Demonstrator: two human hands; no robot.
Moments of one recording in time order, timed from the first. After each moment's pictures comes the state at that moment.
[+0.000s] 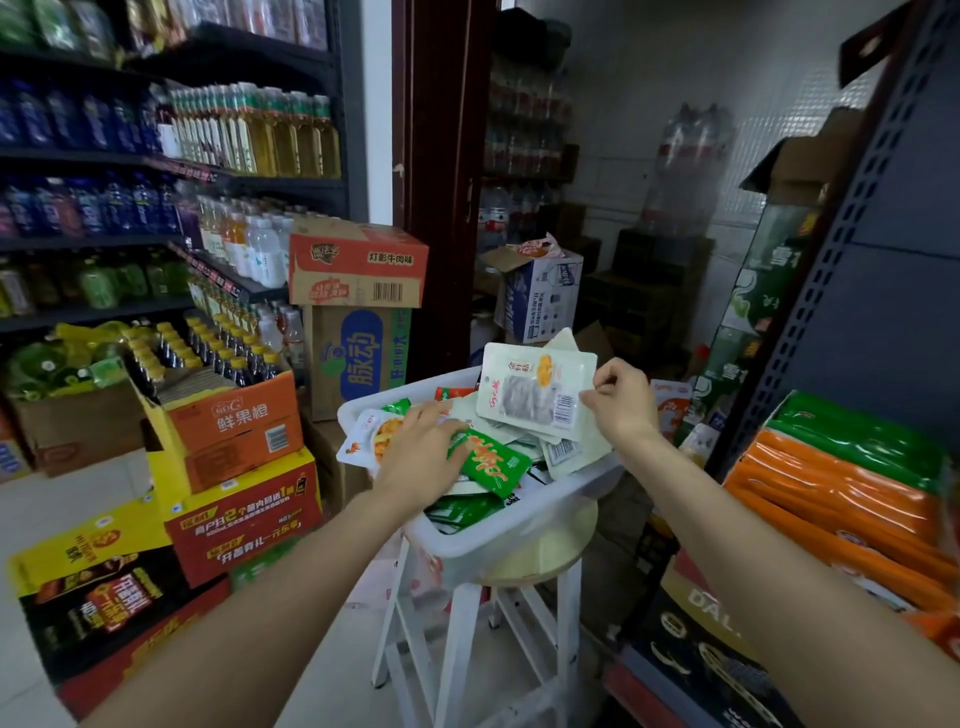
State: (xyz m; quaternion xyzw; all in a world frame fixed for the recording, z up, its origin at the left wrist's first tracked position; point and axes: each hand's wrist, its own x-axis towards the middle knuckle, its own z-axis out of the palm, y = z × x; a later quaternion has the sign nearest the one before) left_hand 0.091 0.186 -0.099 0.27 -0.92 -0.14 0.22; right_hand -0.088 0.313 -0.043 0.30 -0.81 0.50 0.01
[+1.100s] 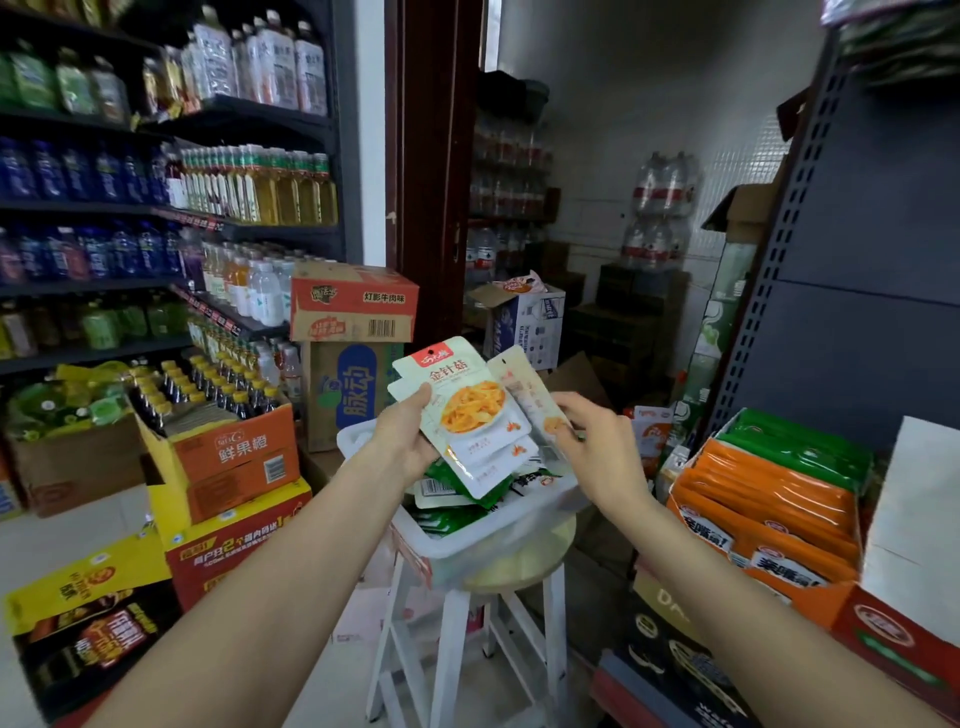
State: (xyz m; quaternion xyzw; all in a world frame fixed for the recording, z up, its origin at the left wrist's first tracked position) left_hand 0.107 0.237 -0.007 0.26 -0.34 -0.84 0.33; right_hand -0.030 0.375 -0.031 0.50 -0.75 0.41 0.14
